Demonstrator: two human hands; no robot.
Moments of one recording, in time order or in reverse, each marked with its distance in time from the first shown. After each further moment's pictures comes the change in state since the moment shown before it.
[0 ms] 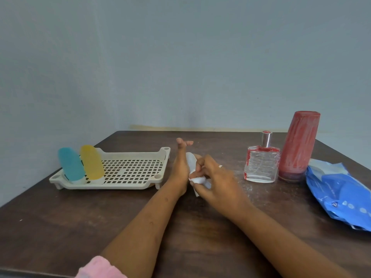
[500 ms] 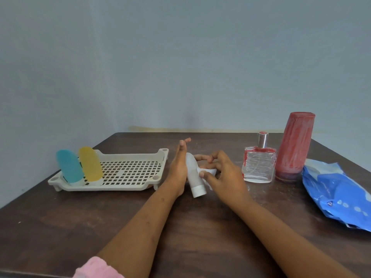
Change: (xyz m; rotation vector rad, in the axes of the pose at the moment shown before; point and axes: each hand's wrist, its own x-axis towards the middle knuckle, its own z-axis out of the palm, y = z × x) left_hand -0.005 0.008 0.000 -0.126 -0.190 -0.076; right_hand 0.008 0.020 -0.005 0.069 0.124 0.268
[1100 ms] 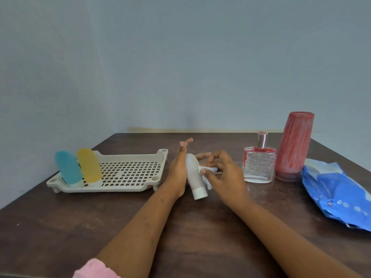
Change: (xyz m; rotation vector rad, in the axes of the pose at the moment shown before) left_hand 0.005 -0.006 -0.004 -0.074 -0.061 -0.033; right_hand 0.001 0.001 0.001 0.125 0.068 -0.022
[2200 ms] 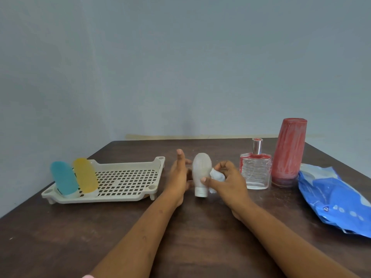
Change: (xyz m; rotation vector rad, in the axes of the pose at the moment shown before) left_hand -0.001 -0.003 0.005 0.254 0.214 -0.079; right_hand 0.005 0.020 -0.003 0.157 0.097 0.336
